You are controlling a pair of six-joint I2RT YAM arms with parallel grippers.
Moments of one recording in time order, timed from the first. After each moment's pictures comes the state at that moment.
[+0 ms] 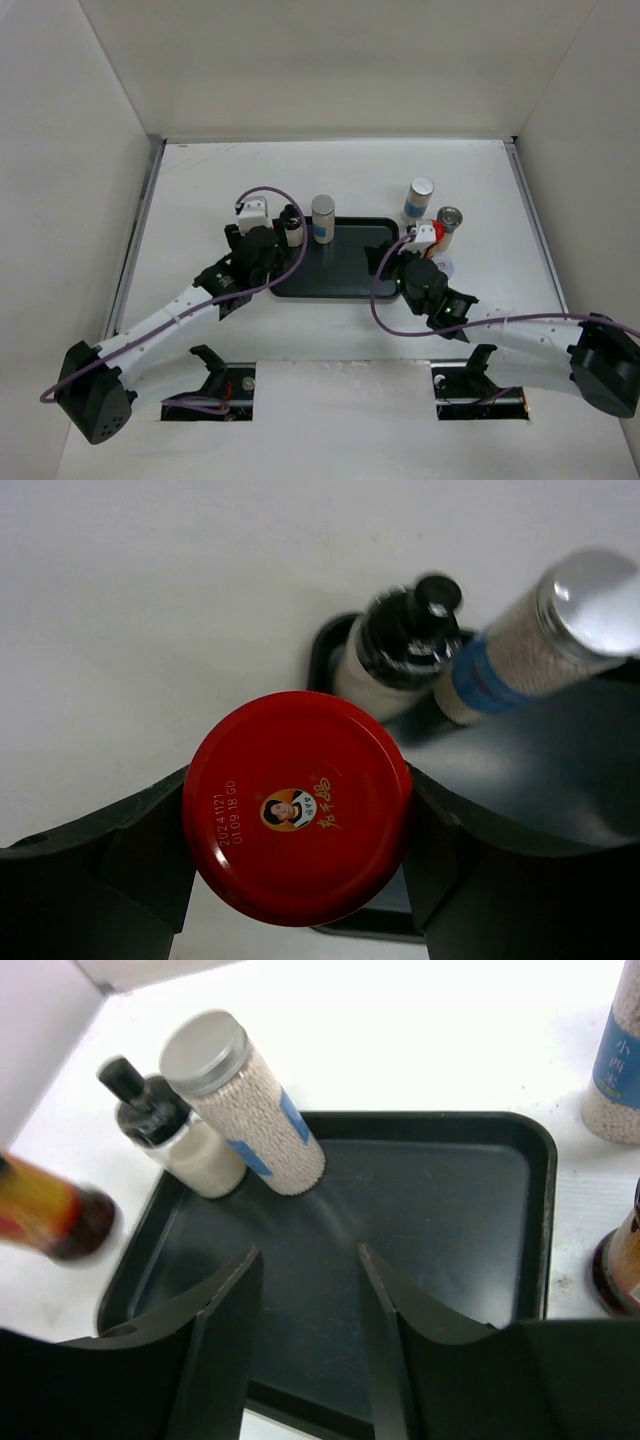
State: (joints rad) left arm -0.67 0.99 0.69 -0.21 -0.65 -0.47; right arm 0.92 1.10 0.43 0.49 0.58 0.47
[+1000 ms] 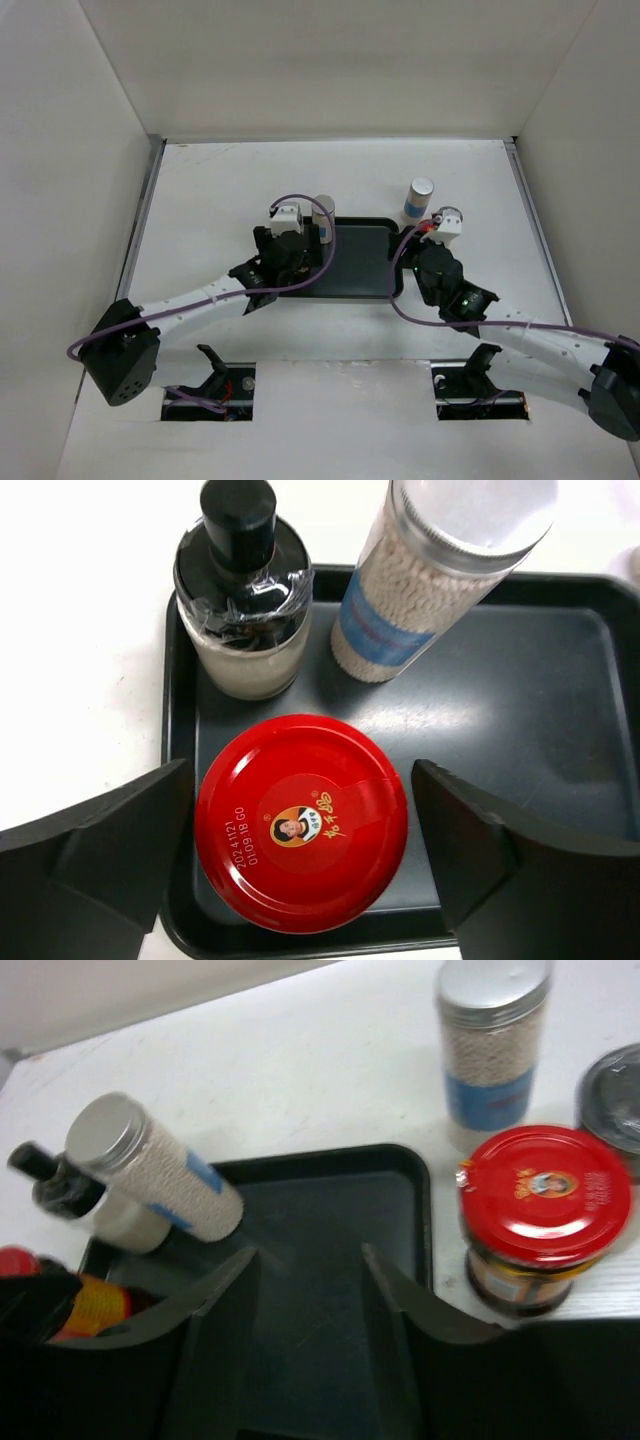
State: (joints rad) left arm -0.82 1.25 0.67 0.02 -0.60 -0.51; right arm 0.83 0.96 0.49 0.25 0.67 0.50
